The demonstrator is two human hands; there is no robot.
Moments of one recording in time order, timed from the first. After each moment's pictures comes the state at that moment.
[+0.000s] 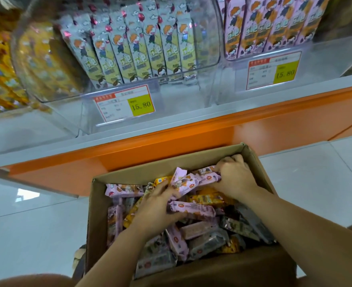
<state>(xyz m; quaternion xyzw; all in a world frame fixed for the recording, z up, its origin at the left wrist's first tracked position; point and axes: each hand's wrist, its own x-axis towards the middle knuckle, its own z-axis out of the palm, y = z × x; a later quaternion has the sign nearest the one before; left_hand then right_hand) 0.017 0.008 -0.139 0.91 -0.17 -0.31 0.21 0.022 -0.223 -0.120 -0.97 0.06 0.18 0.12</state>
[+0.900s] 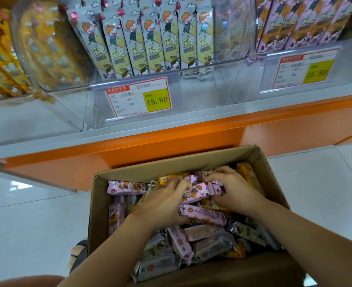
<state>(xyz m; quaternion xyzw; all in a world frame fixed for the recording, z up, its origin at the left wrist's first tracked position) 0.038 -0.005 -0.129 0.89 -0.31 -0.30 0.11 0.011 -0.212 -0.125 -0.93 -0.01 0.22 0.31</state>
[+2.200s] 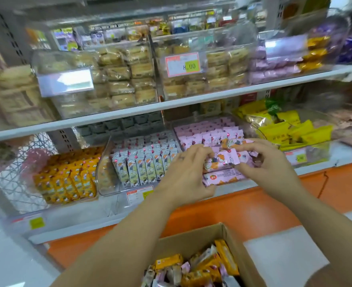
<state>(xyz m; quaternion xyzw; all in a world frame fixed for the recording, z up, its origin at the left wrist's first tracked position) 0.027 -0.115 0.157 0.89 -0.41 0.12 0.15 -0.030 -0.306 0.144 -0.85 0.00 -0.26 0.45</state>
